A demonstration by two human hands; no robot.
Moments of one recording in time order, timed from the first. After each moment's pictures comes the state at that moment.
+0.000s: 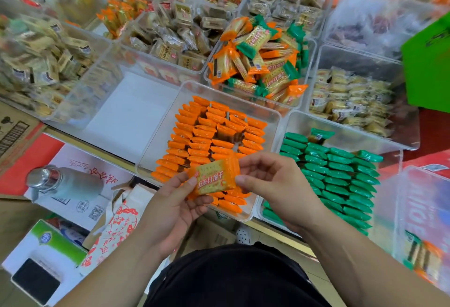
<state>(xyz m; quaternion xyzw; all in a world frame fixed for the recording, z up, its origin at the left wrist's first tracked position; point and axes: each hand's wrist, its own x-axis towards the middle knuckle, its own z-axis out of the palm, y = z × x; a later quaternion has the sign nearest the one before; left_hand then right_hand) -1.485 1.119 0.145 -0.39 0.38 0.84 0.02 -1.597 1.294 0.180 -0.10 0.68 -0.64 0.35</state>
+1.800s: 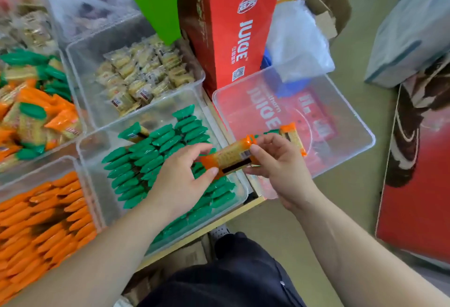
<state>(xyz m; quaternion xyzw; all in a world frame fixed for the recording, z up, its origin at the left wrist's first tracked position) -1.644 1.403 0.117 0.20 0.88 0.36 0.23 -1.566 1.602 0.107 0.28 0.62 -0.73 -0.02</state>
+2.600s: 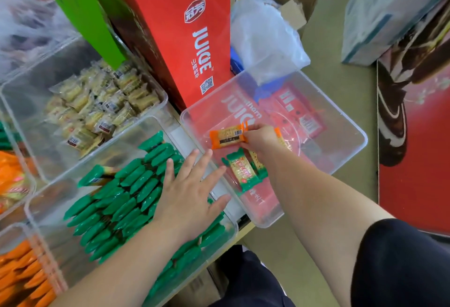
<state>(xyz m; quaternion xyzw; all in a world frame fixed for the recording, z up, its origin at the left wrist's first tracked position) -1.675 1.462 0.066 0.42 0.88 -0.05 0.23 -1.688 1.695 -0.043 0.54 0.61 -0.58 0.04</state>
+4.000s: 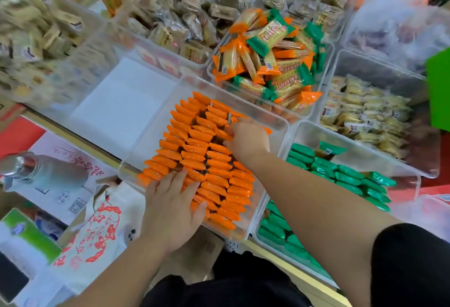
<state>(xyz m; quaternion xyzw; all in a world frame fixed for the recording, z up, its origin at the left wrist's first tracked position) -1.500 1.106 0.036 -0.17 0.98 0.09 0.09 -1.726 1.198 0.041 -0.32 0.94 -0.04 0.12</state>
